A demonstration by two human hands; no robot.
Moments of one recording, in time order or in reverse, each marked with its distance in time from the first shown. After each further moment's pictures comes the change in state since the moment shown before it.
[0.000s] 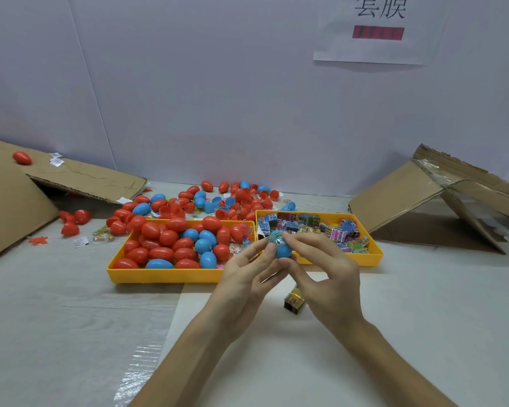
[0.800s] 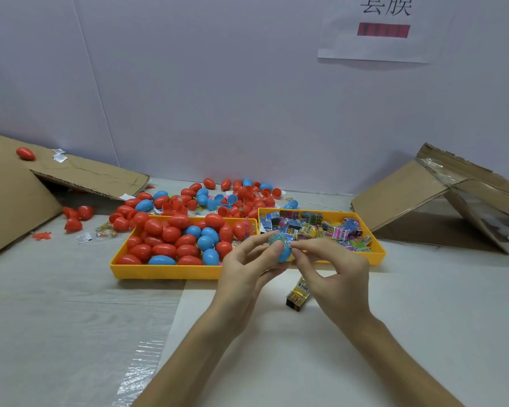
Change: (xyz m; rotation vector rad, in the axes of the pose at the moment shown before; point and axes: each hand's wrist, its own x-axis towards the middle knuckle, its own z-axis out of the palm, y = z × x) left_hand 0.002 -0.003 -0.001 0.173 0.115 0.144; right_hand 0.002 0.000 -0.004 -0.020 0.041 0.031
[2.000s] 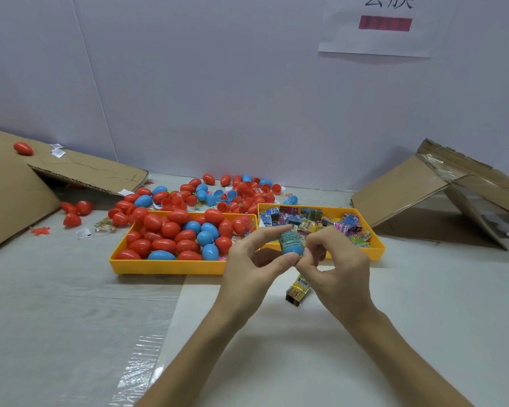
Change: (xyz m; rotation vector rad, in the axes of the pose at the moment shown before) left_hand -0.005 0.000 0.003 0.463 -0.106 0.353; right_hand 0.004 -0.001 -0.004 -0.132 -0.035 -0.054
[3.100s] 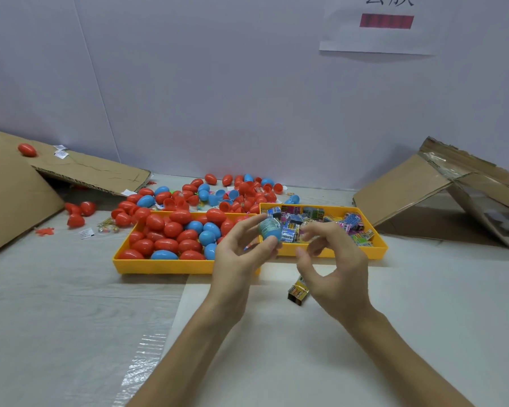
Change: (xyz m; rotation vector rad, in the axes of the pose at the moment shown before) left_hand 0.005 -0.001 -0.010 -0.350 0.168 -0.209; right_hand -0.005 0.001 0.004 0.151 0.008 0.073
